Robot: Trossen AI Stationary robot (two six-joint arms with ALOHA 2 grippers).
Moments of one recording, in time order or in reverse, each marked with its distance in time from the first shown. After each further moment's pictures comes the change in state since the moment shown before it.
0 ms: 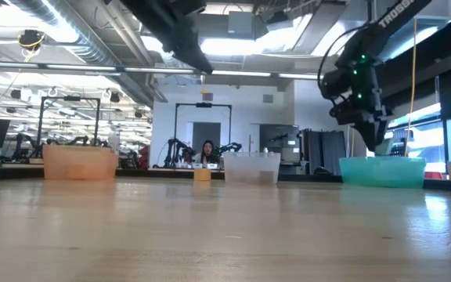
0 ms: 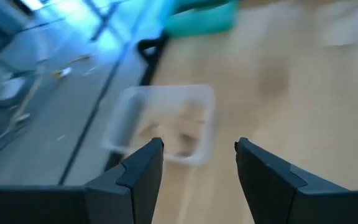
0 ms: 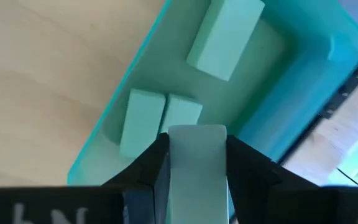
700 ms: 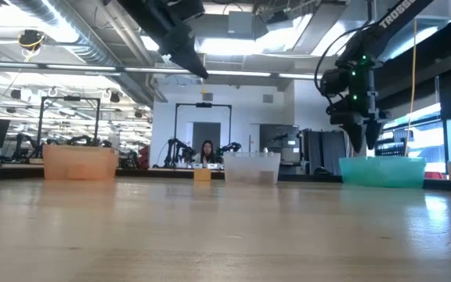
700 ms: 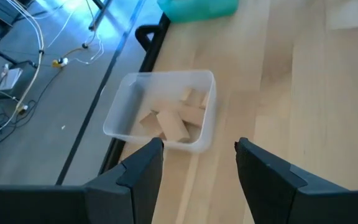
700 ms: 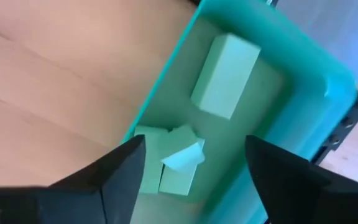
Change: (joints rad) left arm 0.015 0.000 0.000 -0.045 -0.011 -0.003; right arm -0.016 0.000 -0.021 0.128 -0.043 0.000
